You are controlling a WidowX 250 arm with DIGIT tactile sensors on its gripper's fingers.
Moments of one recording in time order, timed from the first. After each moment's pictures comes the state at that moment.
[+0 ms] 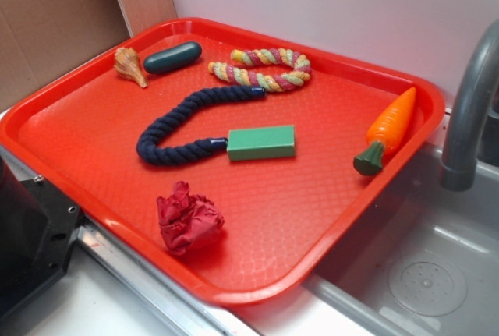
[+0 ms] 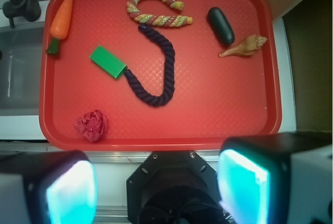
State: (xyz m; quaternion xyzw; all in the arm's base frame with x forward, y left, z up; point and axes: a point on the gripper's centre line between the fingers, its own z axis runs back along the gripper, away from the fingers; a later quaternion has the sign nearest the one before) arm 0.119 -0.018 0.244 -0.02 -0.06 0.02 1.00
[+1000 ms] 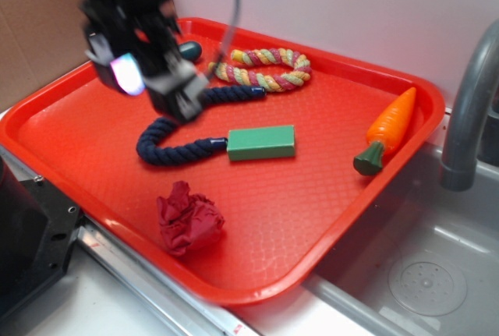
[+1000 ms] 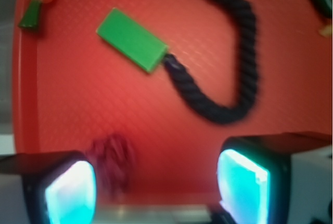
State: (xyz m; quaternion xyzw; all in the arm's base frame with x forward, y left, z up) arm 0.154 -0.103 0.086 -0.05 -0.01 -0.04 1.00
